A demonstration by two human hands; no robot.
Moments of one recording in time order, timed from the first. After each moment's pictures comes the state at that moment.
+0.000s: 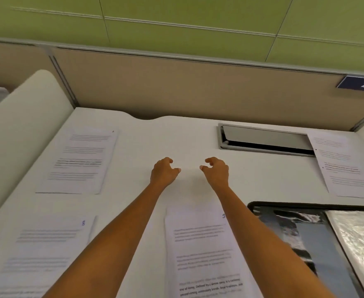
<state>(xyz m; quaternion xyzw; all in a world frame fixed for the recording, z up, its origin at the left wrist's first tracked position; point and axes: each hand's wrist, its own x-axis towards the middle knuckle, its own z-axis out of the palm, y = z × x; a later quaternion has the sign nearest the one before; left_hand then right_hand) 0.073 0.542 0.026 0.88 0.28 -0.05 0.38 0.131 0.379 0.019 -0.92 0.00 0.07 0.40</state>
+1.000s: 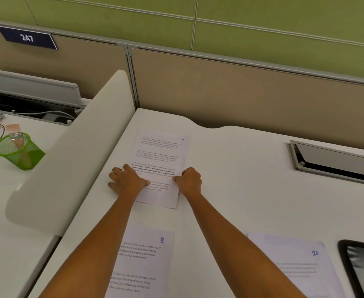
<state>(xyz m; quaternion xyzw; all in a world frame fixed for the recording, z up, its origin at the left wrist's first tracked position) -0.035 0.841 0.000 0.85 0.50 -0.09 0.16 0.045 0.694 0.002 -0.90 -0.03 0.23 0.37</state>
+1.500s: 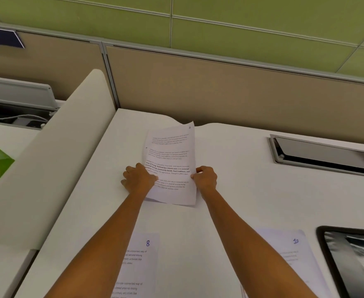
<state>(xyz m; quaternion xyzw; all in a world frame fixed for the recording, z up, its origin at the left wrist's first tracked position) 0.010 0.791 0.001 0.87 0.43 -0.06 0.23 0.087 0.621 0.004 -0.89 0.07 0.18 0.42</state>
